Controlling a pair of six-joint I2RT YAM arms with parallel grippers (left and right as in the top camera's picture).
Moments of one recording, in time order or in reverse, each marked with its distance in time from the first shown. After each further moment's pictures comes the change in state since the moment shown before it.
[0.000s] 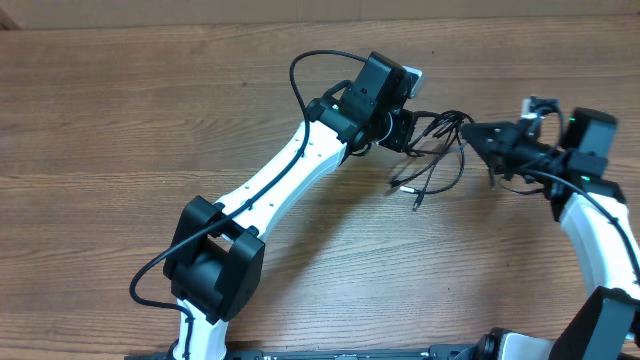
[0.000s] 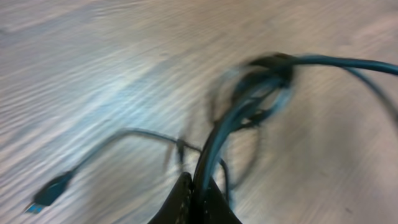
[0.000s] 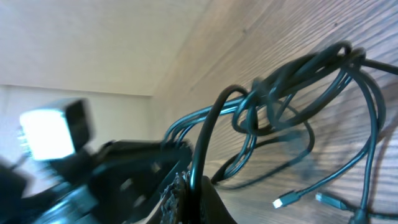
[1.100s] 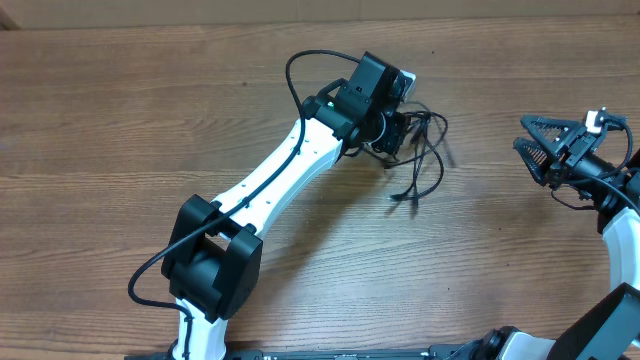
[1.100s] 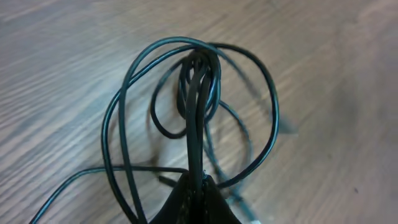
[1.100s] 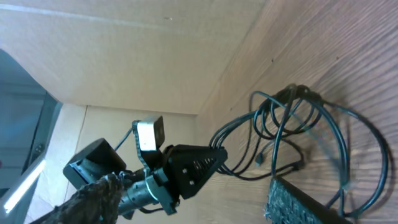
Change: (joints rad) left arm 0.011 0.000 0.000 -0.051 0.053 0.073; right arm -0.280 0.001 0.000 0.005 -0.275 -0.007
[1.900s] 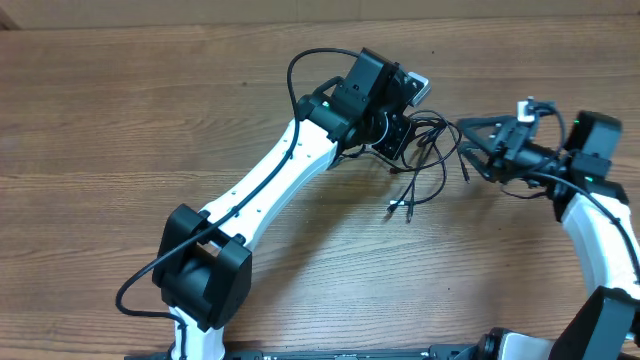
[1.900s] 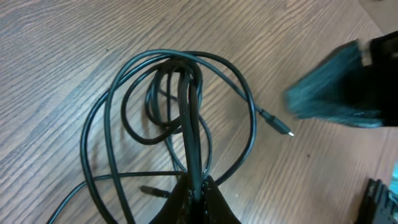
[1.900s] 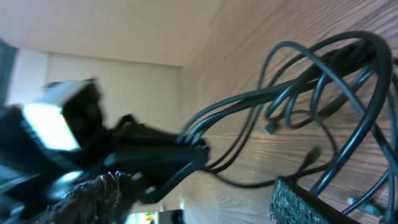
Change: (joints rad) left arm 0.000 -0.056 0.000 -0.029 0.159 0.105; right arm 0.309 0.000 0.000 -0.041 0.135 -0.024
